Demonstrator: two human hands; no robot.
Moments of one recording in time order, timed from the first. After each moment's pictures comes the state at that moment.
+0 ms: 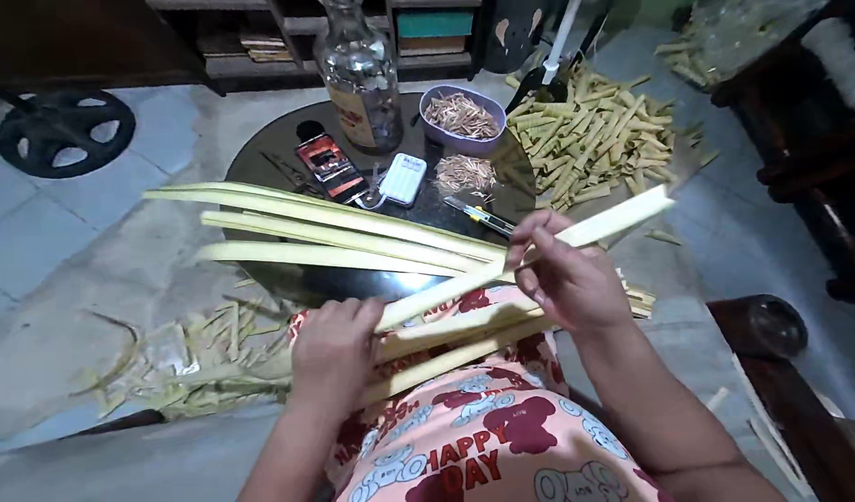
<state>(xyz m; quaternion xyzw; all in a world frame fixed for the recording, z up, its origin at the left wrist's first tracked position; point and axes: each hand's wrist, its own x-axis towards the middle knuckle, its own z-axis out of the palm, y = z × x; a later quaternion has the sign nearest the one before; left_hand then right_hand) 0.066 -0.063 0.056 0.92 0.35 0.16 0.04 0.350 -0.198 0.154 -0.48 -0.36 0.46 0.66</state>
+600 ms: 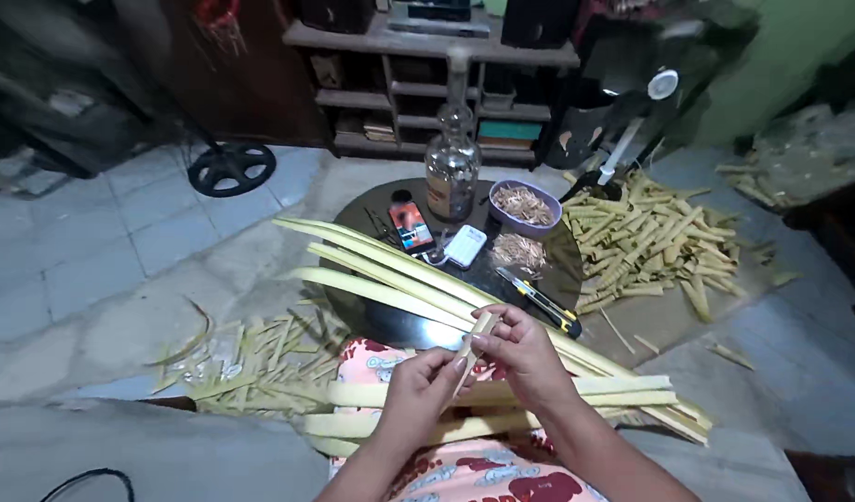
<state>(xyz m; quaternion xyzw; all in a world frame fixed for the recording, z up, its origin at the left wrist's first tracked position) 0.098 -0.097 0.062 0.62 0.35 0.35 0.61 0.286 -0.135 0.123 -0.49 -0.37 0.55 0.56</state>
